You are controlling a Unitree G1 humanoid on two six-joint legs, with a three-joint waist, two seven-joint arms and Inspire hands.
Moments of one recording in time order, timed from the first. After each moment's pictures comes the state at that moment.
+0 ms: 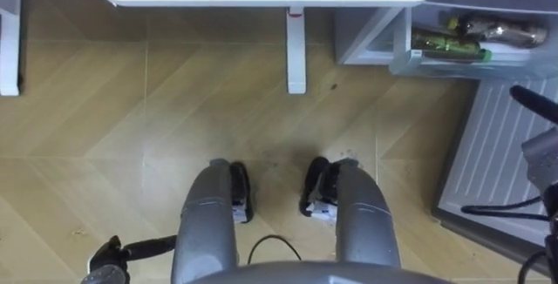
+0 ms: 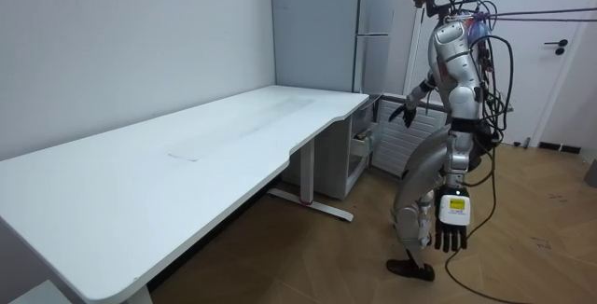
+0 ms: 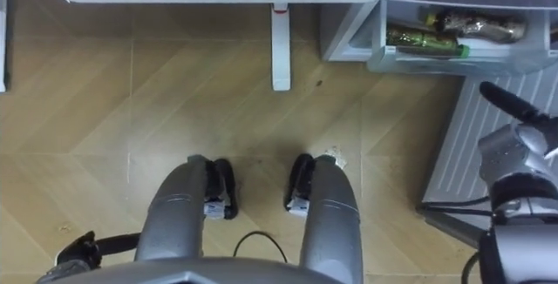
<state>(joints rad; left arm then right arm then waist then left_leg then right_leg) 0.11 0.36 -0.28 1.12 -0.72 0.02 0.16 -0.32 -0.57 0.06 1.01 1.18 -0.04 -0.52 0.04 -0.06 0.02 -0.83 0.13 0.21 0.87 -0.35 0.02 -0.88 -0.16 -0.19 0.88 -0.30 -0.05</state>
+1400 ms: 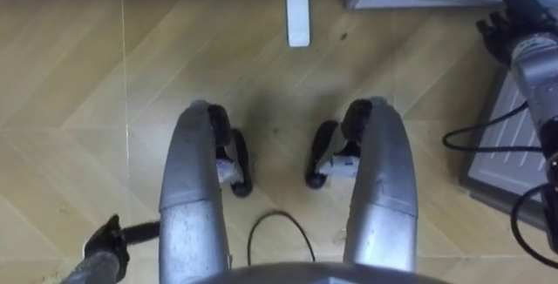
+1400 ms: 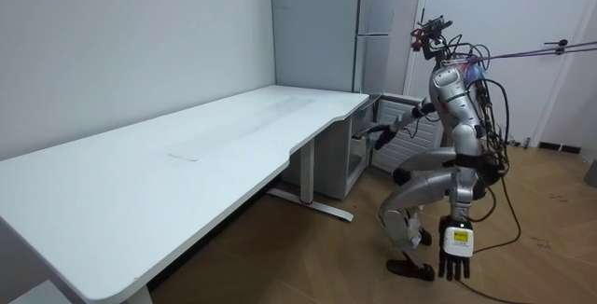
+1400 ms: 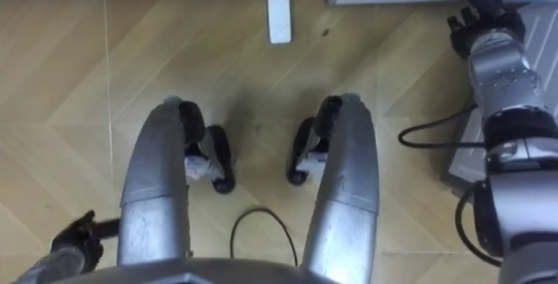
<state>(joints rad) 0.13 0.41 -0.27 1.05 -0.75 -0.01 0.09 -0.59 -0.60 0.10 0.89 1.52 0.02 -0.29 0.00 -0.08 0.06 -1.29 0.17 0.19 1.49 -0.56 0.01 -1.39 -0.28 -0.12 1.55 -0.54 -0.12</state>
